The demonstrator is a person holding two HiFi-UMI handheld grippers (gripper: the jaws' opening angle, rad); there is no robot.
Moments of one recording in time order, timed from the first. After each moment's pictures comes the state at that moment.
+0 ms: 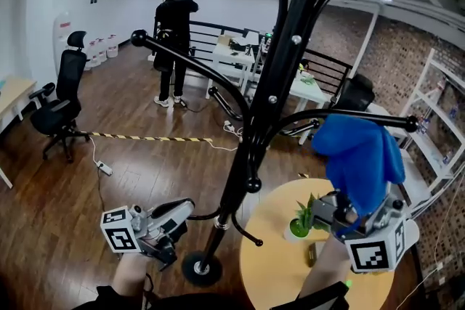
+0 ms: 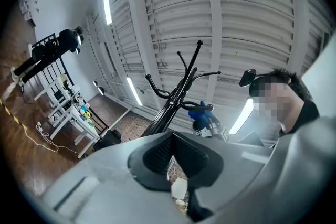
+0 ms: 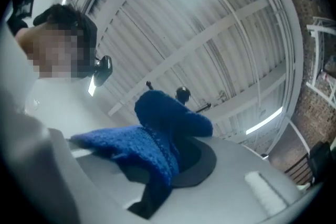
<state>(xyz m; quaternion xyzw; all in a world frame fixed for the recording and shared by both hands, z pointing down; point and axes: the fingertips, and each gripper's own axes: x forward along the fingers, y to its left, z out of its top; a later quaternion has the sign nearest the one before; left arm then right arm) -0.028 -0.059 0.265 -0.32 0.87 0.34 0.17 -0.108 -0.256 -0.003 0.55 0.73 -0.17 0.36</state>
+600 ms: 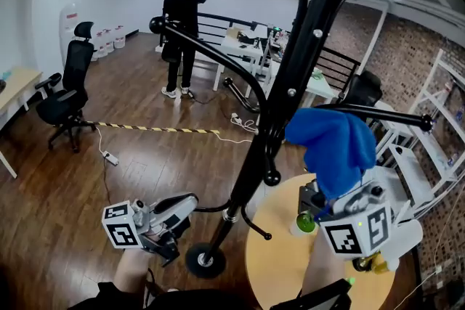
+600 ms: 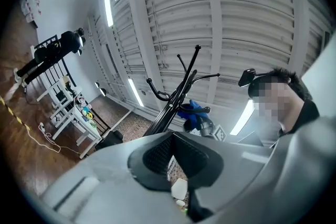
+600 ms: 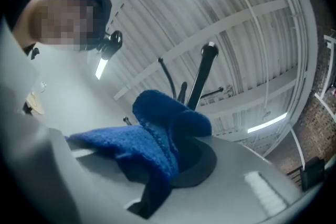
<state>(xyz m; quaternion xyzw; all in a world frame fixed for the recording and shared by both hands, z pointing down) -0.013 -0.052 0.268 -0.31 0.87 0.35 0.17 -0.112 -0.193 0.030 0.56 0.75 -0.09 0.34</state>
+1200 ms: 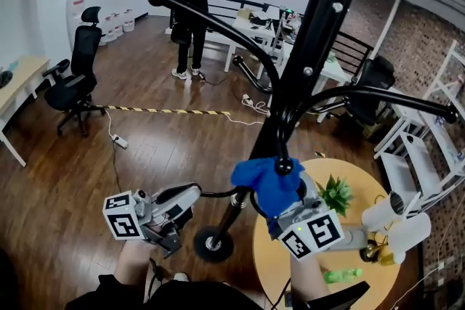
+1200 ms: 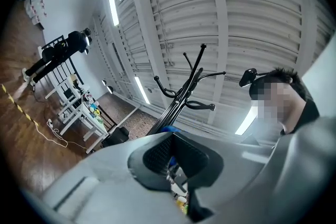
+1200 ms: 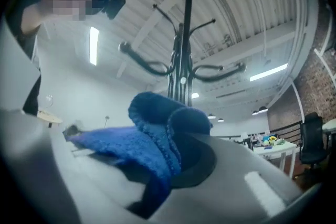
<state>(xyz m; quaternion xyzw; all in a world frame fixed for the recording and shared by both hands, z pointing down) -0.011 -0.046 0.288 -0.29 0.88 0.36 0.14 -0.125 -0.125 0.233 0.63 0.77 -0.03 0.11</state>
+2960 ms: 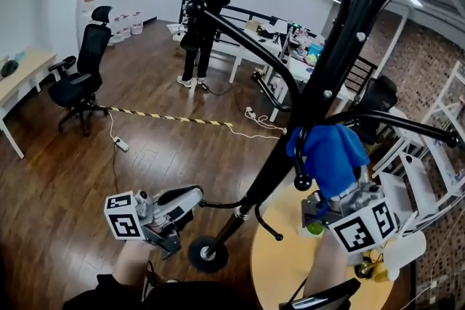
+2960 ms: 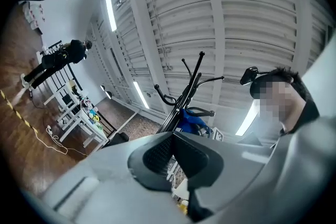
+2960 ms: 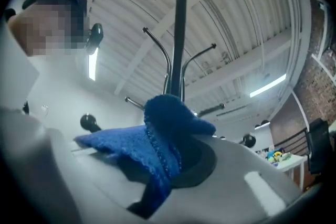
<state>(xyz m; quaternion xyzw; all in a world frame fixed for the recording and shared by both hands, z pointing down) -0.005 -0.029 0.281 -0.28 0.88 0.35 0.16 -0.136 -0.151 0.088 0.62 0.76 -0.10 0.19</state>
